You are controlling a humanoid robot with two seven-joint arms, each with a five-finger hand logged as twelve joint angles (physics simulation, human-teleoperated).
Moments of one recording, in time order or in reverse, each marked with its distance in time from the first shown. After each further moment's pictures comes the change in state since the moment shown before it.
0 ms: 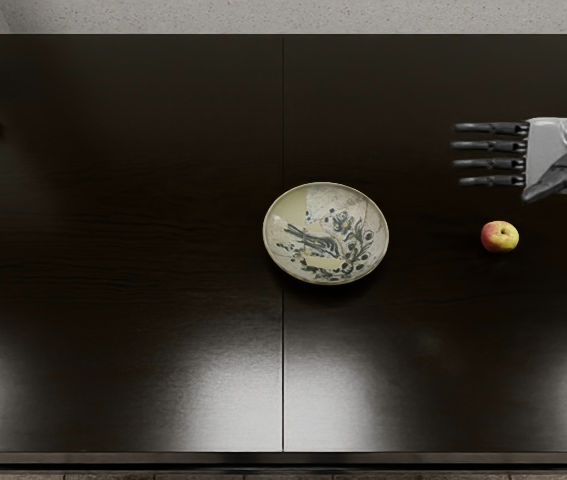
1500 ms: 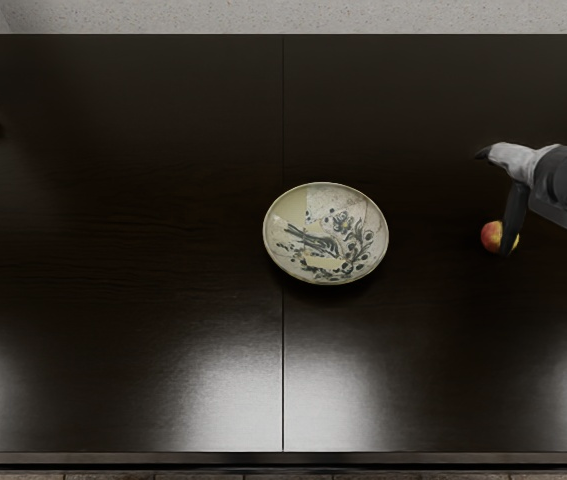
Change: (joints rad) left arm 0.002 0.000 0.007 0.004 0.000 0.005 0.000; right arm 0.759 0.330 -1.108 0.380 -0.873 -0.929 0.000
